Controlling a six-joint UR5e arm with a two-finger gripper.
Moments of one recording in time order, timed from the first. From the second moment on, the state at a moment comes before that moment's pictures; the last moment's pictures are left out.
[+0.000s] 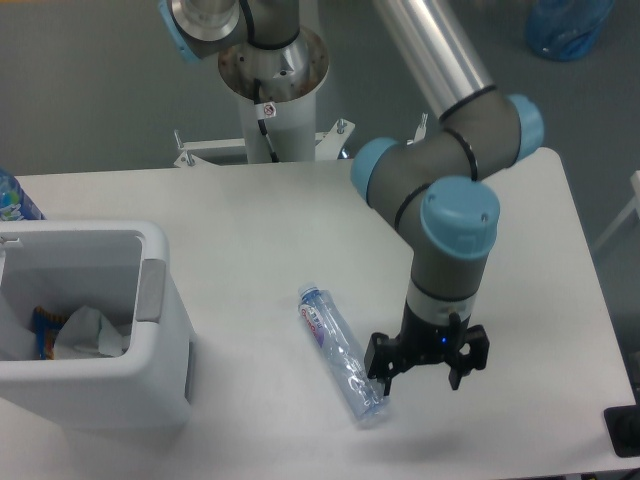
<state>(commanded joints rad) 2.51 -2.20 -1.35 -0.93 1.37 0.33</state>
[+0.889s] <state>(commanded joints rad) 2.43 -2.26 -1.38 -0.92 1.50 0.24</state>
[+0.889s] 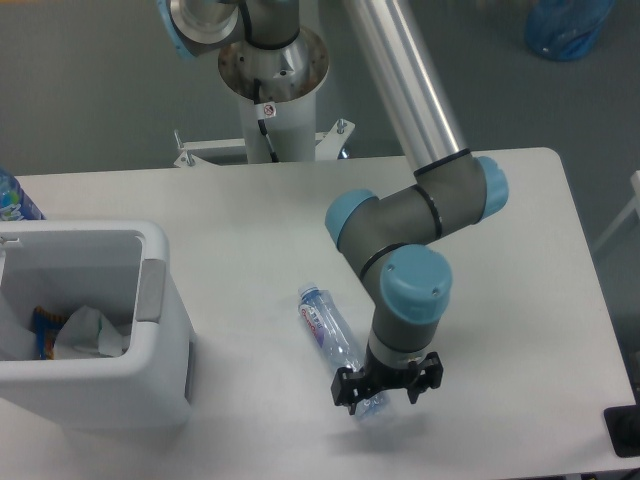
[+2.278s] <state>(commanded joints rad) 2.40 -2.27 -1.44 -0.87 1.57 0.22</state>
